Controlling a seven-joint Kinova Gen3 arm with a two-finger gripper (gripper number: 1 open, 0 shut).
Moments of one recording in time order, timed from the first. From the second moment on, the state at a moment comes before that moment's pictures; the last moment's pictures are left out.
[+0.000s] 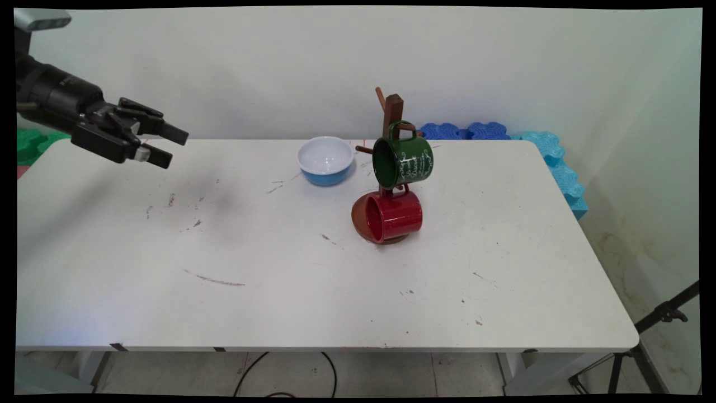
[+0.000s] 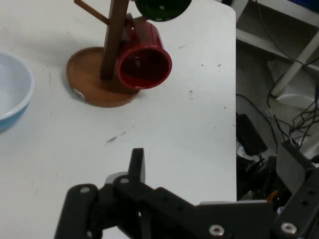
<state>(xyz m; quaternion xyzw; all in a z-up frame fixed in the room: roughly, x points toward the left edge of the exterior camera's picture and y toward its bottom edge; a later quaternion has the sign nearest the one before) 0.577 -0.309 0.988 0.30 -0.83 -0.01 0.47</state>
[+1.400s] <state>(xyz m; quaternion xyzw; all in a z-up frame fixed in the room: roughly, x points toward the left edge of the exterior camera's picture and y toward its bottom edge) 0.386 -0.332 0.971 0.38 -0.78 0.03 0.49</state>
